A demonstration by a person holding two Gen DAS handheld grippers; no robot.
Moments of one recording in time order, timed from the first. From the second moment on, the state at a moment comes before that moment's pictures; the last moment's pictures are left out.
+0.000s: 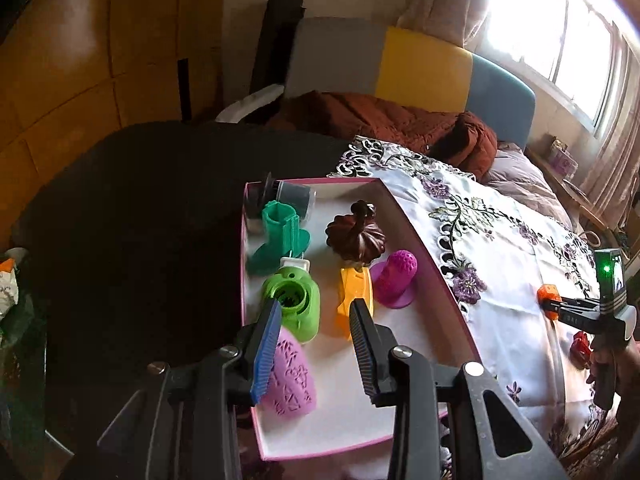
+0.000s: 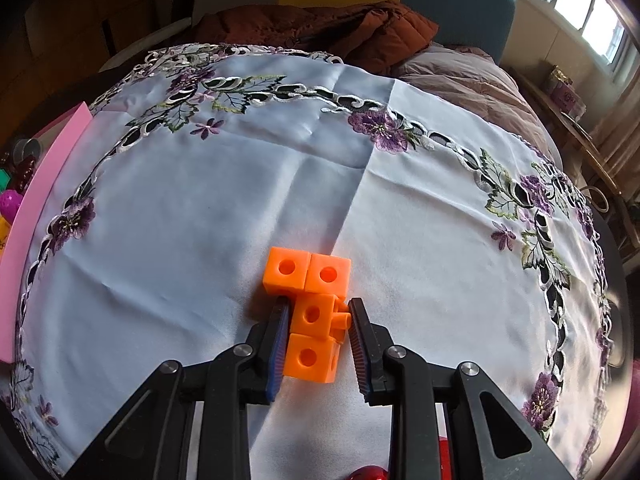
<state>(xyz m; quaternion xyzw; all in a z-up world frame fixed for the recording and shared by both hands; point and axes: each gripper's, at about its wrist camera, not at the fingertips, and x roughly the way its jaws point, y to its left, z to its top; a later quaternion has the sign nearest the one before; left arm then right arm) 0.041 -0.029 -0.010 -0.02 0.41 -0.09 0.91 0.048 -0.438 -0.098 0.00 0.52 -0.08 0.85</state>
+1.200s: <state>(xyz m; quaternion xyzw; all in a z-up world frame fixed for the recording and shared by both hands) 0.030 -0.006 -0.009 -0.04 0.39 -0.08 0.92 0.042 -0.357 -0.043 0.03 0.47 -0.02 0.88</state>
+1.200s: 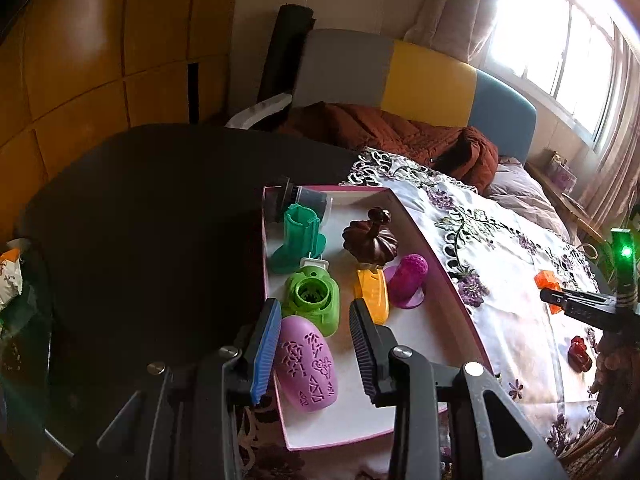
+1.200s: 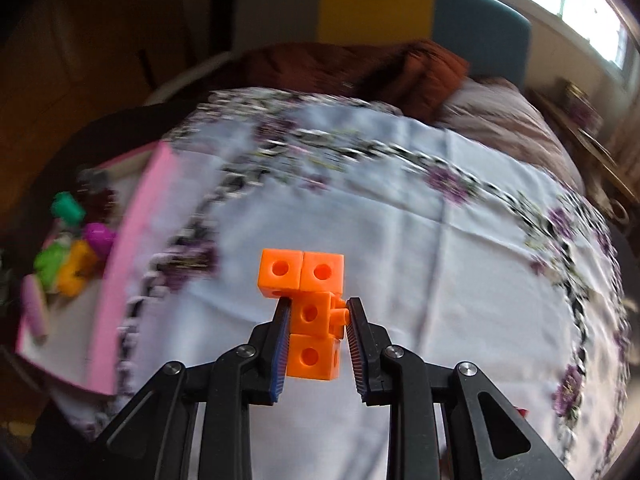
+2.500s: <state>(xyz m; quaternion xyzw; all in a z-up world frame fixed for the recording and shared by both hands) 0.032 0.026 -0.019 -0.04 0.40 -0.03 0.92 0.030 -0.141 -0.045 0.01 0.46 0.23 0.86</state>
